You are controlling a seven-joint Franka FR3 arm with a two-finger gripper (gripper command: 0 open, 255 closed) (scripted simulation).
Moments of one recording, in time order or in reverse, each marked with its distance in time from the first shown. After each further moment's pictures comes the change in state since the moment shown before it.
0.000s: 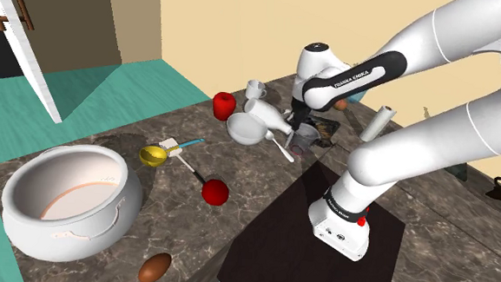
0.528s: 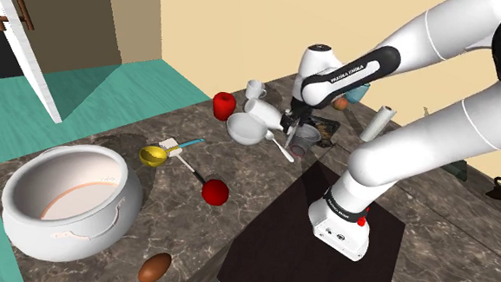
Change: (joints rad) arm 0.013 0.051 -0.054 0.012 0.093 0.050 0.001
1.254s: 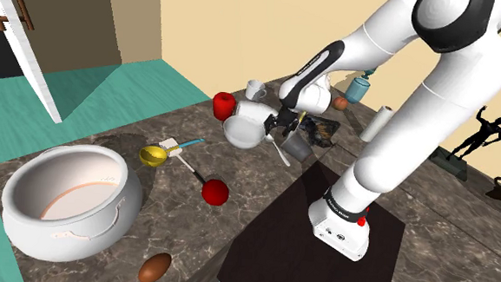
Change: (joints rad) arm 0.226 0.393 -0.217 0.084 0.675 0.399 -0.265
